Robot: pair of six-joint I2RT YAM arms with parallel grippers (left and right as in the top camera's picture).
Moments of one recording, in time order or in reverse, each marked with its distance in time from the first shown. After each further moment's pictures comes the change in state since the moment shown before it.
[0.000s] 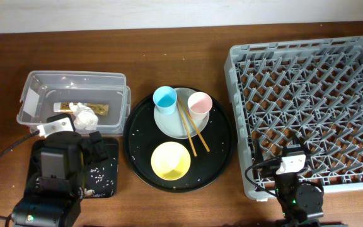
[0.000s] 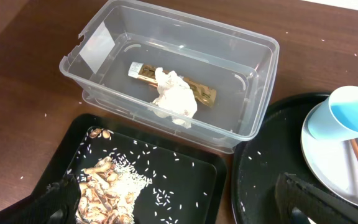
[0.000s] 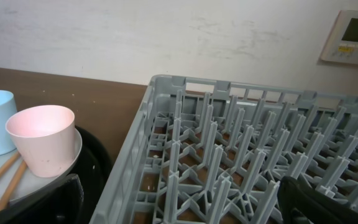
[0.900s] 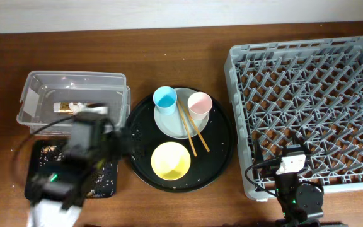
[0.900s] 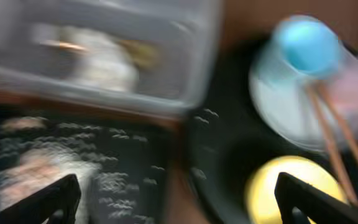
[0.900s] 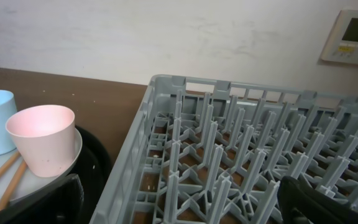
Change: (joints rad) left arm -0.071 0.171 0.000 0.017 0.163 0.003; right arm 0.000 0.000 0.000 0.000 0.001 0.000
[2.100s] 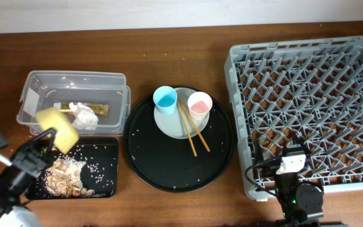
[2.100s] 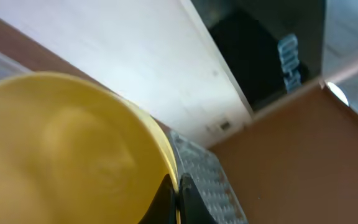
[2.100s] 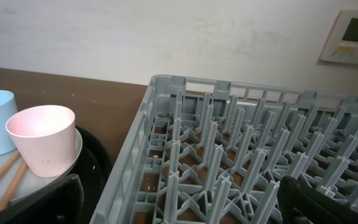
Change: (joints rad) left arm 1.249 0.050 -0.225 0.357 1.750 0.206; right arm 0.000 0.000 0.000 0.000 -0.001 0.000
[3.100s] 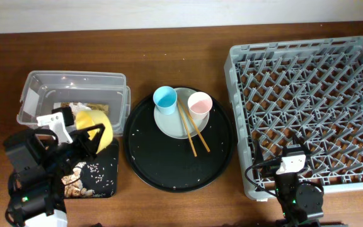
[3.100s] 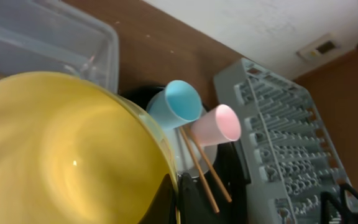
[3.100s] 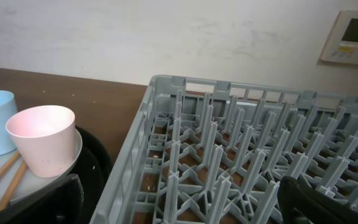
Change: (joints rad) left arm -0.653 -0.145 -0.009 0.004 -0.746 -0.096; right arm 0.000 -0.001 0.000 0.000 0.000 0.000
